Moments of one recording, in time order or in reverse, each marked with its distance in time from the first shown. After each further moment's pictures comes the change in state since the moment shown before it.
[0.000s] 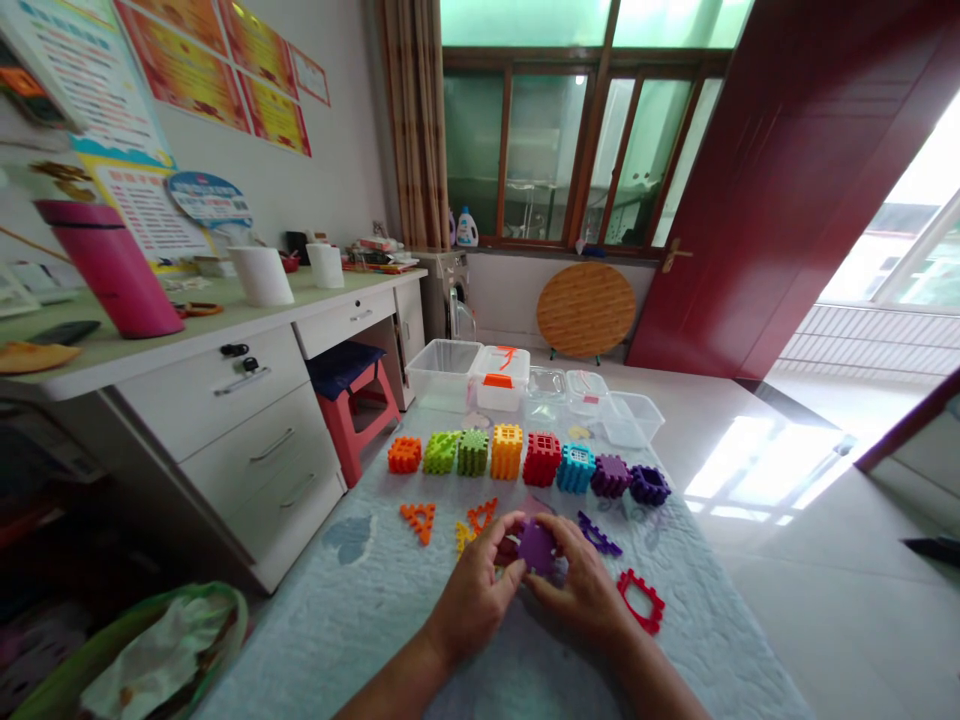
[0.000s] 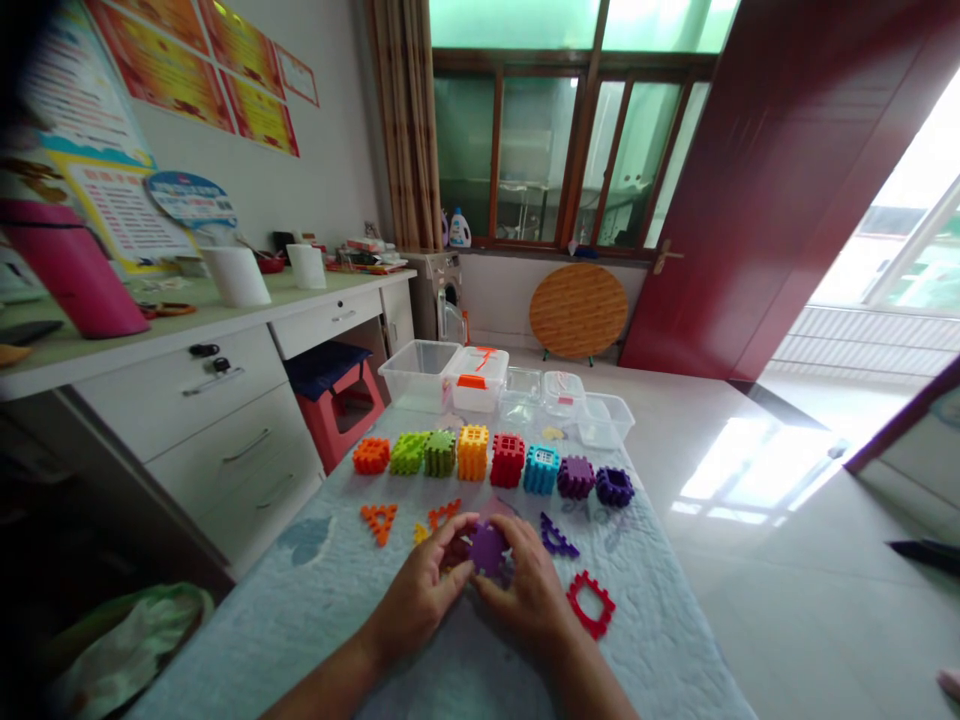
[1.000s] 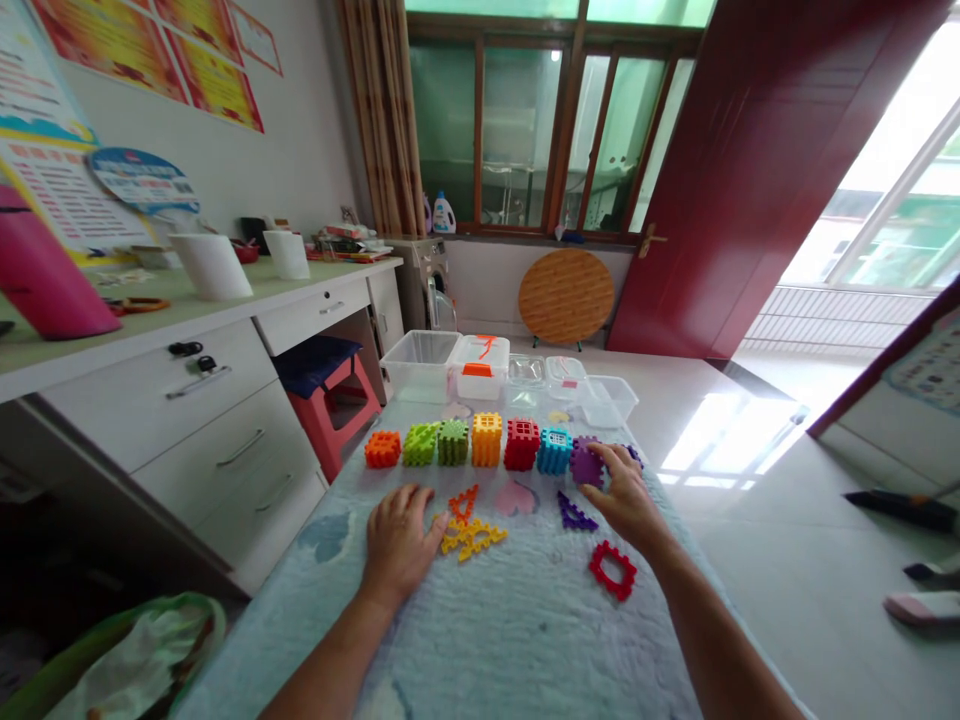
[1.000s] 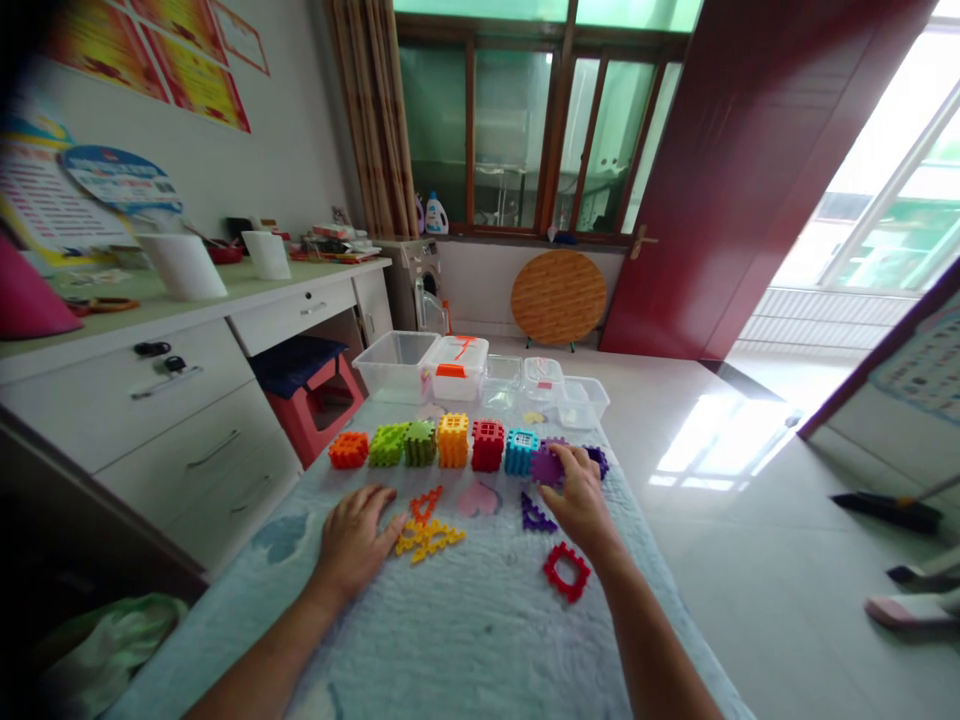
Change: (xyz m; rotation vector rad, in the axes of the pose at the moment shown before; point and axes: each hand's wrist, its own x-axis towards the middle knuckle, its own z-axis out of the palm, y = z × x) left_hand 0.015 -0.024 -0.070 1.267 0.349 0.001; right_hand 0.035 0.056 -0.088 -0.262 0.195 0.150
